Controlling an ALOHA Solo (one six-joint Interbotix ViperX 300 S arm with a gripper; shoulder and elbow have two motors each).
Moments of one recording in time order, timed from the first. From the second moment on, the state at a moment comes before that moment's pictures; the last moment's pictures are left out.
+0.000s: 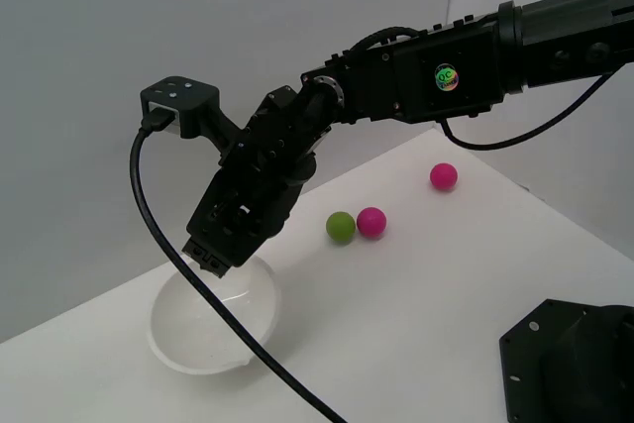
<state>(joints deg) -36.0 99.4 99.0 122.4 122.6 -18.5 32.5 9.4</state>
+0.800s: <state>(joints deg) -36.0 98.3 98.0 123.5 123.8 -20.4 31.7 9.3</state>
